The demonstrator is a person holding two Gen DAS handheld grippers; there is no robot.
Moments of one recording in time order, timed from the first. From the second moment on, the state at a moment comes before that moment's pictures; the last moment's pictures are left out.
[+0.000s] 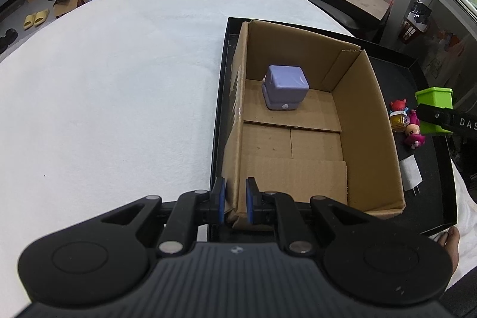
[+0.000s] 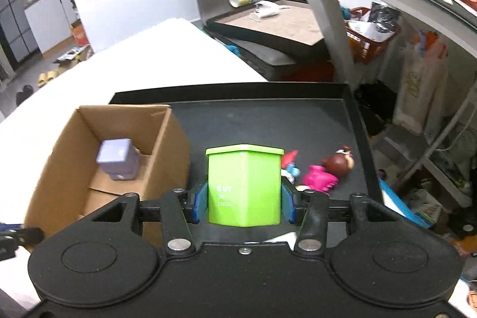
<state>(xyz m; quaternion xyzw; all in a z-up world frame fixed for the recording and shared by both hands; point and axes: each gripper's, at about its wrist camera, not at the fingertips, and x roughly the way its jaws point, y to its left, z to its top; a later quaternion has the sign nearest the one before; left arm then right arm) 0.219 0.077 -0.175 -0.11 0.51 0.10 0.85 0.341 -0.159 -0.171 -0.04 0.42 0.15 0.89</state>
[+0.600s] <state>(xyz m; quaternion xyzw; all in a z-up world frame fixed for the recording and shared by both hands) 0.220 0.082 -0.177 -0.12 0.50 0.09 0.85 0.332 -0.116 -0.147 -0.03 0.37 0.21 0.91</state>
